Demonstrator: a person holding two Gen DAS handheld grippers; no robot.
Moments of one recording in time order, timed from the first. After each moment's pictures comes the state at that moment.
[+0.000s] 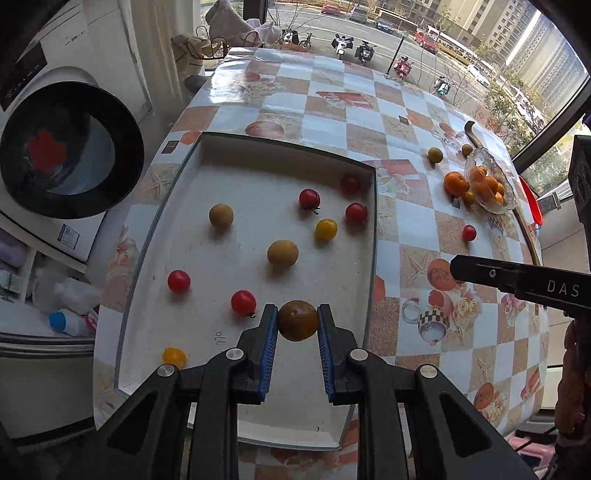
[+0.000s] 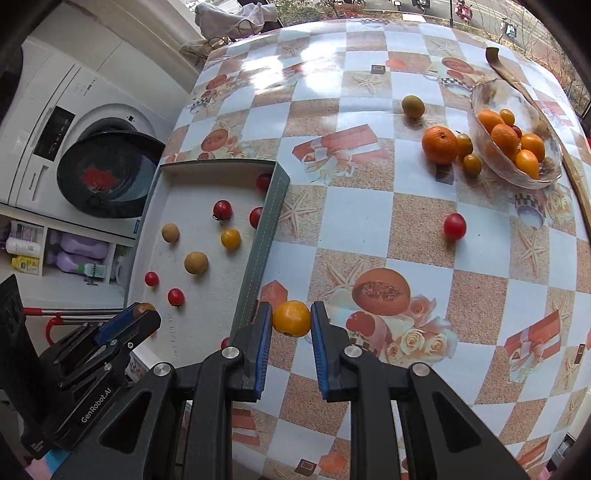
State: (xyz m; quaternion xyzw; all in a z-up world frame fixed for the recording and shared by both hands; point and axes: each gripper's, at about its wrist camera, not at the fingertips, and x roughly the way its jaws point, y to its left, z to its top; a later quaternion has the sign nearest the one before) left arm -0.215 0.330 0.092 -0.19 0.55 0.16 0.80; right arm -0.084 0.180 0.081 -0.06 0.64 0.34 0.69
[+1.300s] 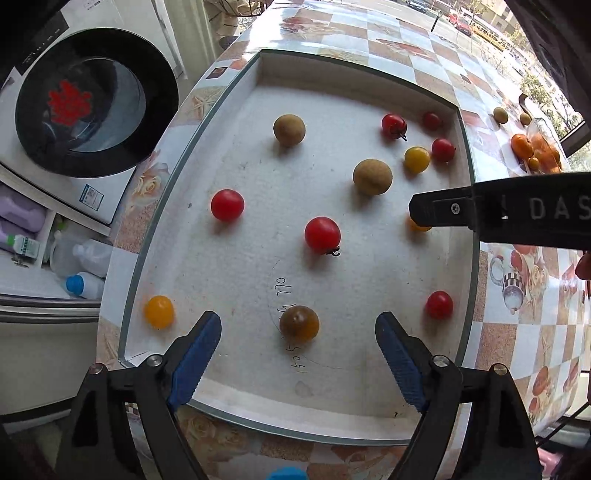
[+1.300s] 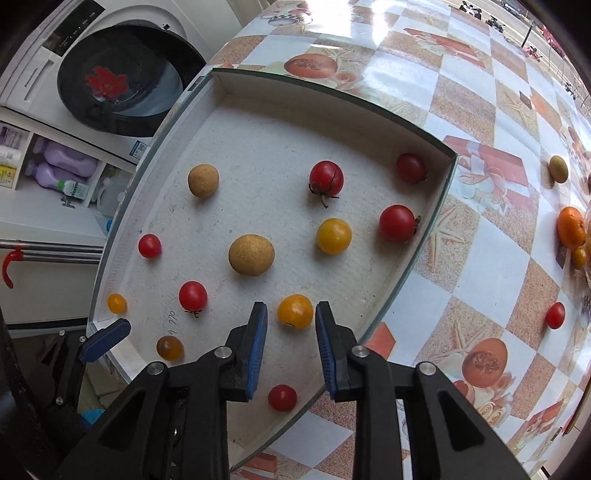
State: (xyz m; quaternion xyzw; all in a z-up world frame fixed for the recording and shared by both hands) left arm -0.244 0.347 0.029 -0.18 0.61 0.21 0.75; right arm -0.126 0.294 0.033 -0.21 0.64 0.38 0.64
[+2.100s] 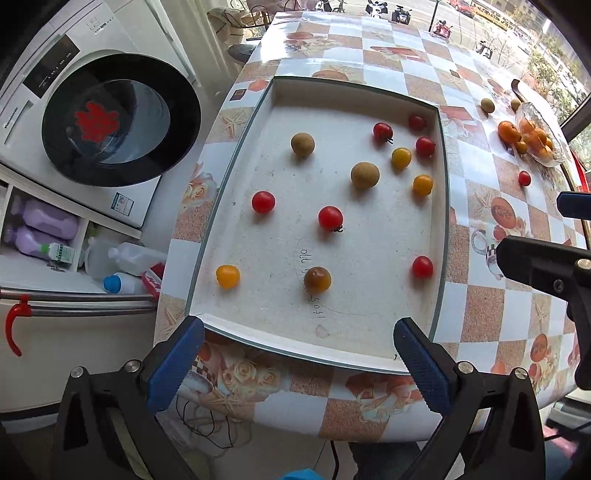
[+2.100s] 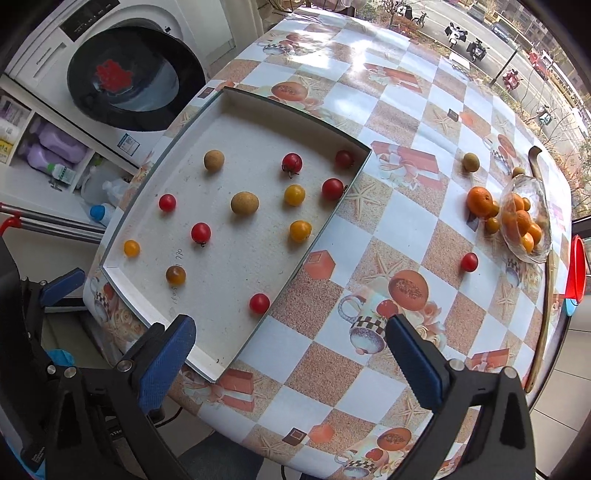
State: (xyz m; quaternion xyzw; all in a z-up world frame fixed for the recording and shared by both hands) left arm -0.266 0.329 0.091 -0.13 0.63 0.22 0.73; right arm -0.167 0.238 0.120 -0.27 0.60 0.34 0.67
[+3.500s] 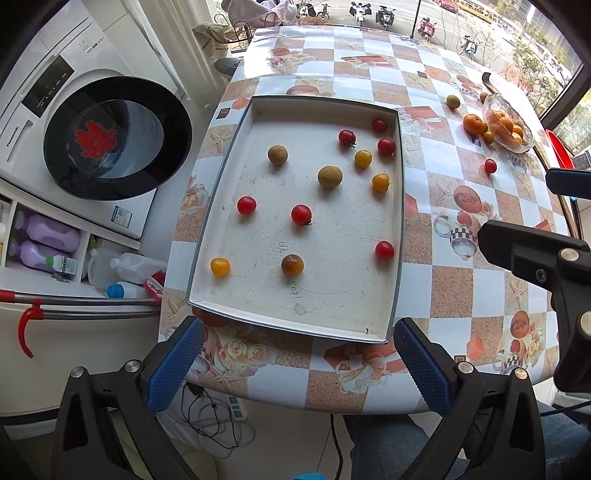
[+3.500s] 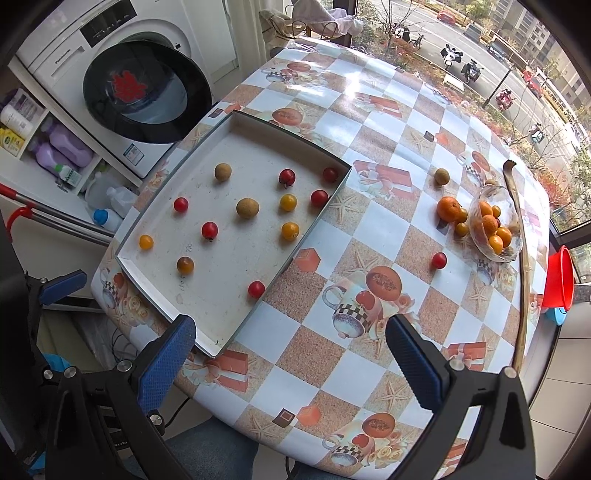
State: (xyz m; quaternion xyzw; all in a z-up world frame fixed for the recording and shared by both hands) left arm -0.275 0.299 0.124 -0.11 0.62 0.21 0.75; right arm -0.184 0.213 0.157 -0.28 0.56 0.35 0.70
